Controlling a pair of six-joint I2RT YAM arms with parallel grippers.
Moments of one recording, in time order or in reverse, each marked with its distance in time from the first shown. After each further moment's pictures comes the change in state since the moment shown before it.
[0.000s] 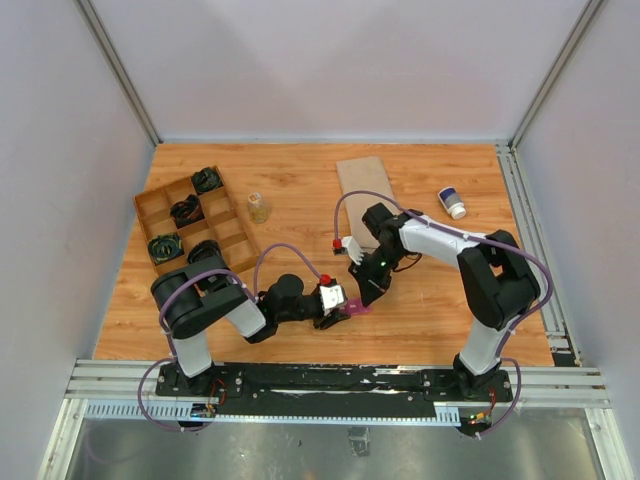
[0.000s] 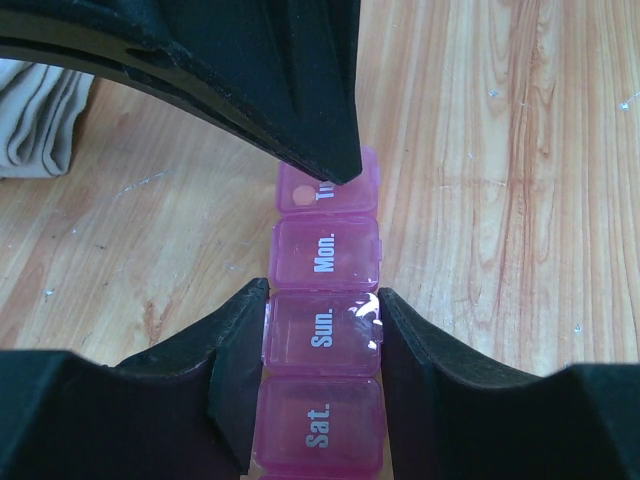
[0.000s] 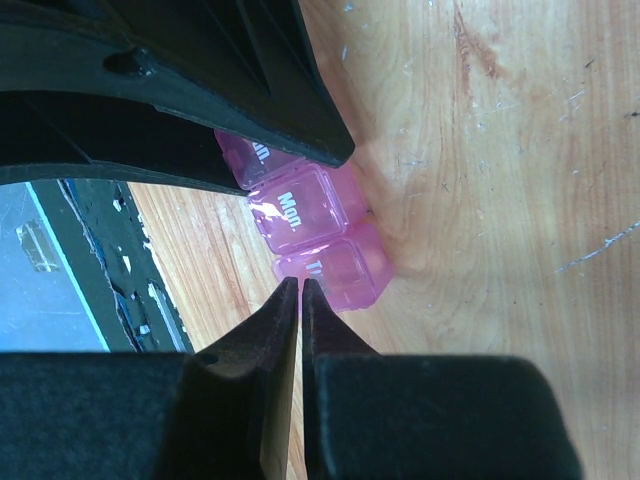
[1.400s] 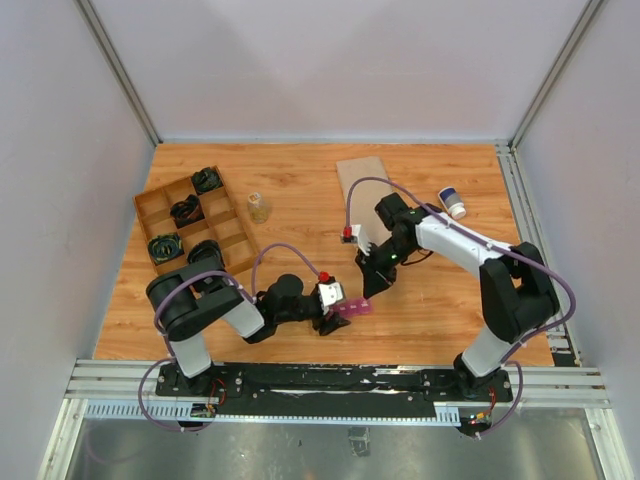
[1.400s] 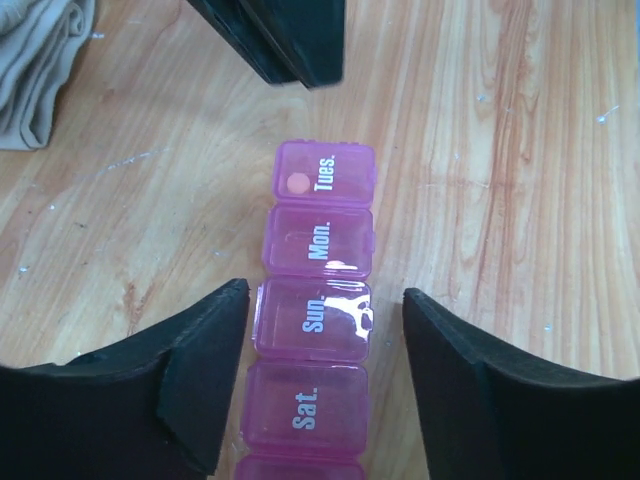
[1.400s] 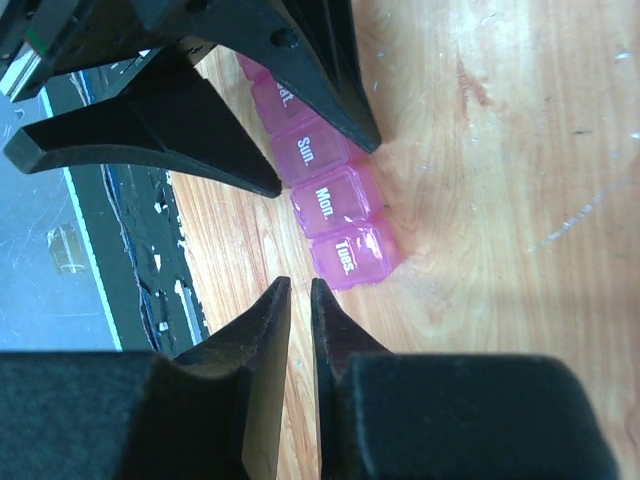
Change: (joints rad) left arm -0.001 -0.011 -0.004 -0.015 -0.002 -0.056; right arm -0.045 -0.104 0.005 -0.035 -0.085 -0.048
